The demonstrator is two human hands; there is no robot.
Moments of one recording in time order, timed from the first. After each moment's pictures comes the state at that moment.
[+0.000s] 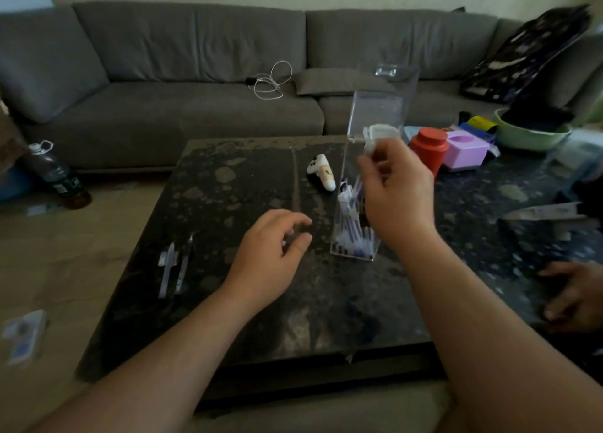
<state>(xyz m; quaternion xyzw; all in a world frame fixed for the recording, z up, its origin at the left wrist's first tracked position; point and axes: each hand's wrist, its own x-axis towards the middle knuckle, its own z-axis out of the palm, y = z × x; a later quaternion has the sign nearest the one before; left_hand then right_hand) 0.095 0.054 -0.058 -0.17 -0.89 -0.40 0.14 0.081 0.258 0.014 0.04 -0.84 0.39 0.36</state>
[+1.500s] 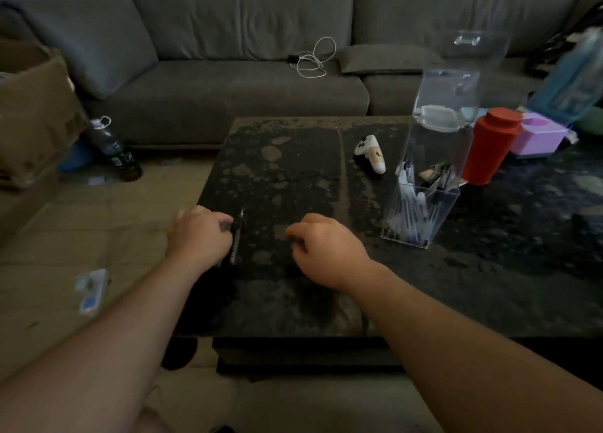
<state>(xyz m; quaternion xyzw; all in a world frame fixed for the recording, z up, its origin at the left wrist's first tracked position) 0.056 -0.118 -0.093 0.12 -0.99 -0.11 0.04 0.081 0.129 -0.071 0.25 -0.94 0.22 -0.02</state>
